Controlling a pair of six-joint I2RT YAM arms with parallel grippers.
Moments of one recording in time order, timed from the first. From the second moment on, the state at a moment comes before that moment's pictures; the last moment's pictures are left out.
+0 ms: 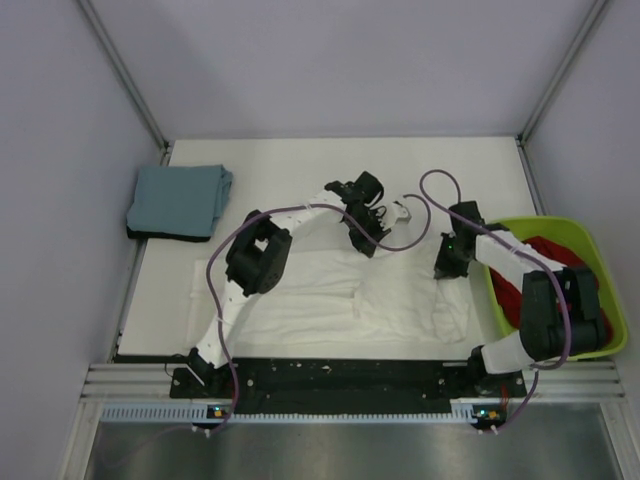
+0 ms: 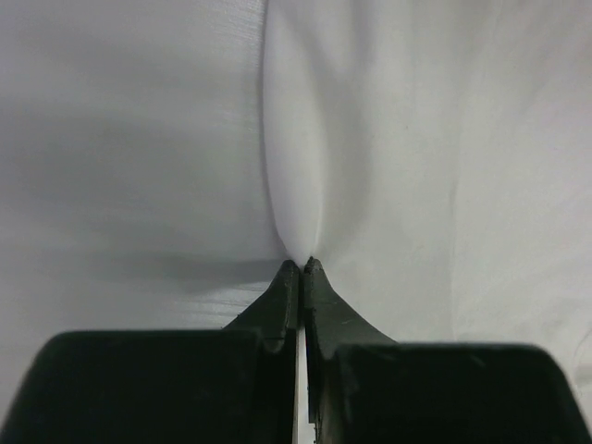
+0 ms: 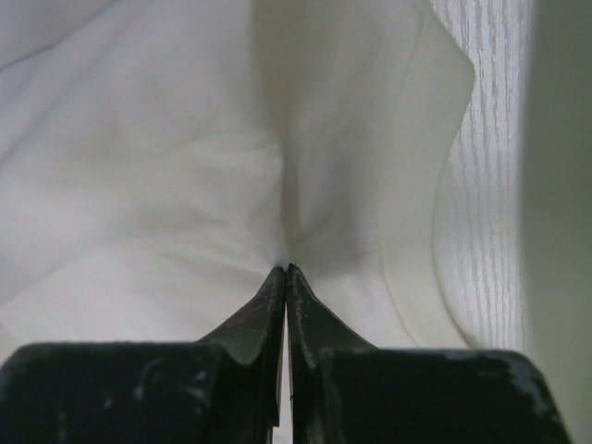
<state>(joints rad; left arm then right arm) -0.74 2.34 1.93 -0.78 0.46 0.47 0.14 1.47 0.81 -0.56 -0.04 0.47</state>
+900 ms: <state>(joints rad) -0.72 2.32 1.89 -0.73 0.46 0.36 0.08 1.40 0.79 -0.67 -0.08 0.50</state>
